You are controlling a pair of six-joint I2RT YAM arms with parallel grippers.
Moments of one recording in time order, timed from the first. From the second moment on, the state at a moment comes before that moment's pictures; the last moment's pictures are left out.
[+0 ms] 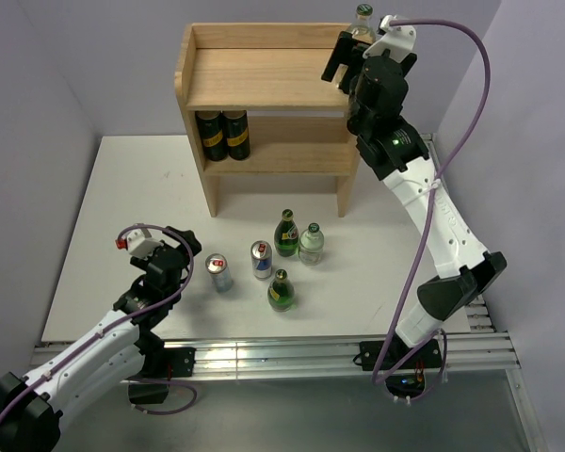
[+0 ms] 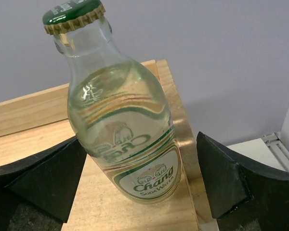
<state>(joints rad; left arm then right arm) -0.58 0.70 0.28 0.02 -0.77 -0.91 0.49 1.61 1.97 -0.22 0.67 0.16</state>
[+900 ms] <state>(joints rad) -0.58 0.68 0.28 0.02 -0.77 -0.91 0.46 1.53 1.91 -0.29 0.46 0.14</state>
